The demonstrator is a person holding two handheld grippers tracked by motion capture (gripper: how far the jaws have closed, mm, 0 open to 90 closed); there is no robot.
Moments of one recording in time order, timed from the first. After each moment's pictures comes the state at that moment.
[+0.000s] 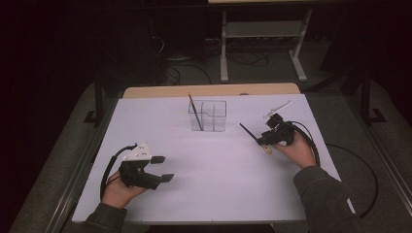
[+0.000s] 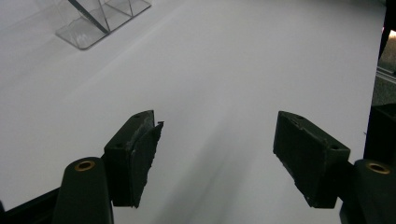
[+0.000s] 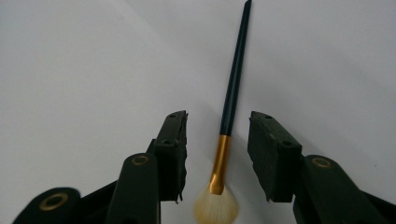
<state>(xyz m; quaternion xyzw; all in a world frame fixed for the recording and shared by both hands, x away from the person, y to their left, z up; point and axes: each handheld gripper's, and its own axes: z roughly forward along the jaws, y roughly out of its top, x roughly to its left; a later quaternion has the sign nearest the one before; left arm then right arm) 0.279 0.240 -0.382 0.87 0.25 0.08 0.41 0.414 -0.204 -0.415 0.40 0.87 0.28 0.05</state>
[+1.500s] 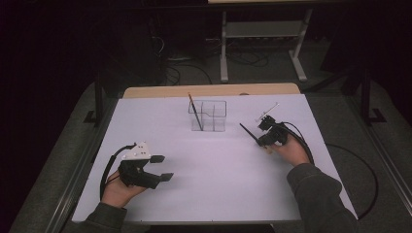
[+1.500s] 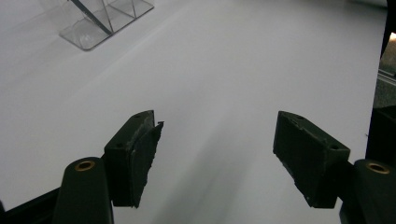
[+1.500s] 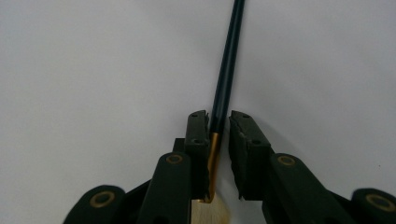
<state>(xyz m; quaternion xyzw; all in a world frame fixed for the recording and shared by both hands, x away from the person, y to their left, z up) 0.281 0.242 -0.381 0.87 0.25 0.08 0.41 0.423 -0.186 -0.427 0.39 0.89 0.20 0.07</state>
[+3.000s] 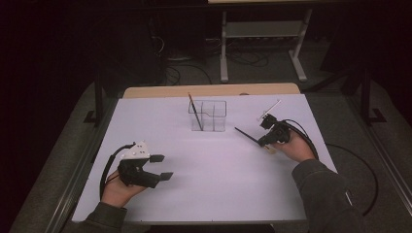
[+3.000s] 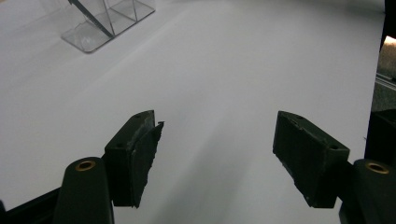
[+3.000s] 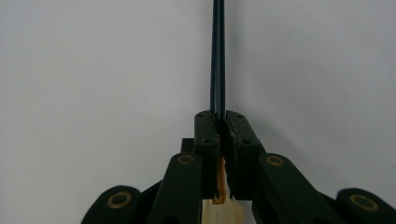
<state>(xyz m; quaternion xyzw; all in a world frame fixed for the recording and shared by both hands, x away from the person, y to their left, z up) 0.282 0.243 -0.380 0.87 0.25 0.08 0.42 0.421 -0.190 -0.414 0.36 0.91 0.21 0.02</state>
